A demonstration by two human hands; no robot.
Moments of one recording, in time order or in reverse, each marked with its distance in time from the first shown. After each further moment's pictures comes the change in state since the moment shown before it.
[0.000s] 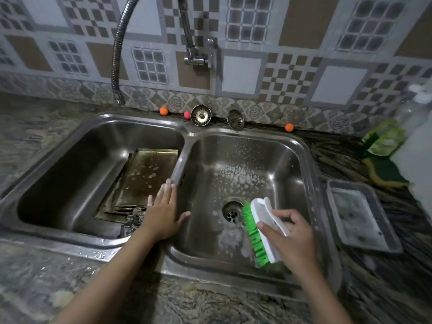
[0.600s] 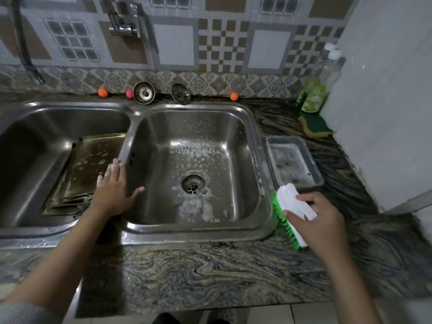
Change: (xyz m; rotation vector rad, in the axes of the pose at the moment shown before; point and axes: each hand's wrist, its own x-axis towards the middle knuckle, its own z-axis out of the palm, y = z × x) left_hand 0.004 0.003 0.008 0.086 0.065 0.025; right_hand -0.059 0.044 -0.149 -0.417 0.248 -0.065
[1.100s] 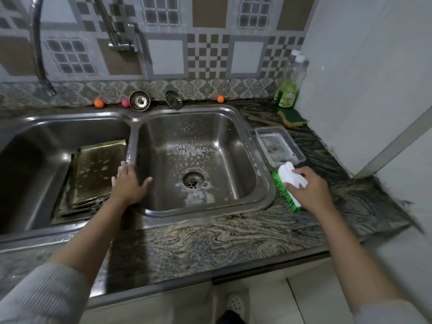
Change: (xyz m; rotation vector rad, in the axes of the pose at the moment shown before) left_hand -0.011 0.000 -0.020 -0.266 -0.038 0.018; right_hand -0.005 0.002 0.001 -0.130 0.042 0.085
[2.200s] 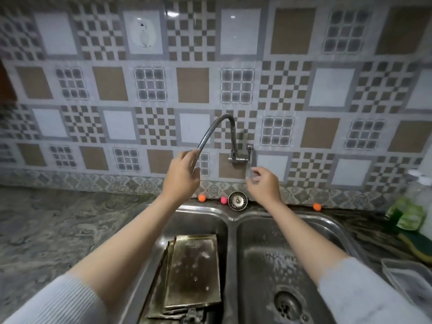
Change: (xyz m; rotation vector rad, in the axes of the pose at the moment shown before) left_hand 0.081 -0.022 -0.284 -0.250 0.717 0.366; right_hand 0.118 -0.423 0.197 0.292 -0.025 -0.525
